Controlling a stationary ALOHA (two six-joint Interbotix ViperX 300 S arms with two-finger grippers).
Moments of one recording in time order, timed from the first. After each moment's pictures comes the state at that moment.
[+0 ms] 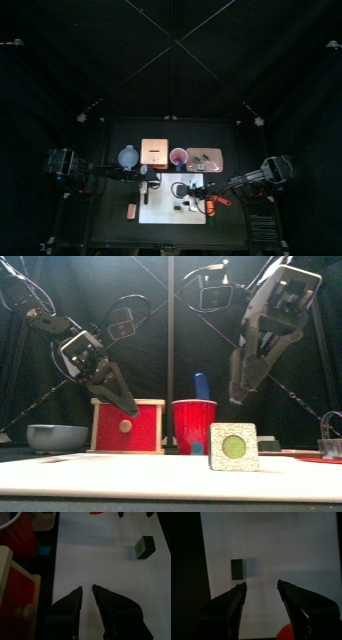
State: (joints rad) left arm 0.01 -0.05 0.89 -0.03 -0.19 0.01; right arm 0.23 -0.04 0.61 -0.16 0.41 0.47
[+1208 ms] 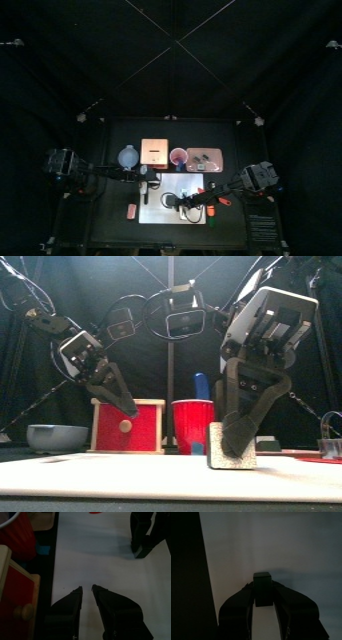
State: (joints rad) left arm 0.00 -0.05 0.89 -0.03 -0.19 0.01; right arm 0.27 0.22 0.46 -0.12 0.40 0.47
